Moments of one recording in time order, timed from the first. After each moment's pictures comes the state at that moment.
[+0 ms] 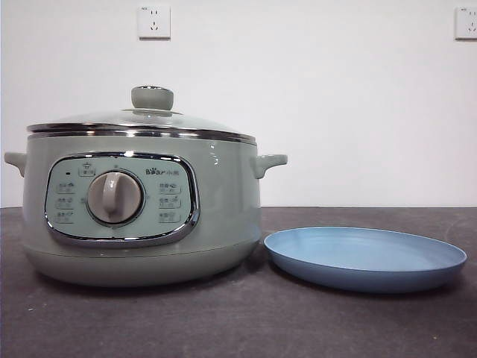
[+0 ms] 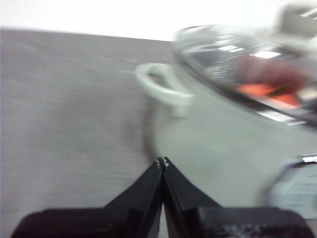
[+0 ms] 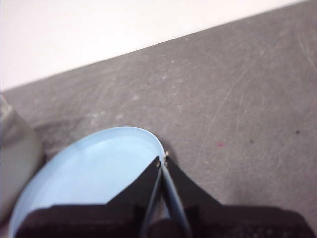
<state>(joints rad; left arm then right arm) 0.01 0.00 0.04 -0.24 0.26 -0.15 0.14 0.02 0.01 -0.17 0.00 0.31</state>
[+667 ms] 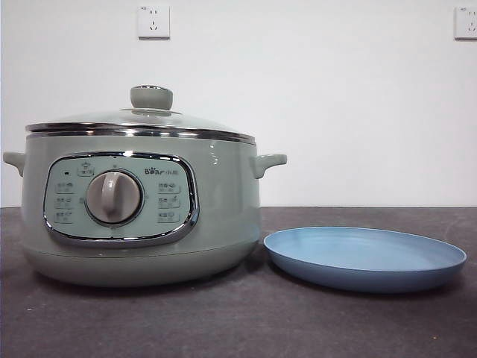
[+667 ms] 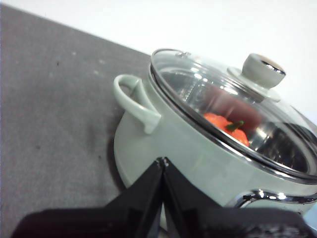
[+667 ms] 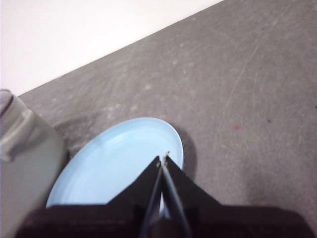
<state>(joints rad) 0.01 0.03 0.06 -0.19 0.33 -0.39 0.14 0.06 0.08 -0.24 -0.05 0.40</state>
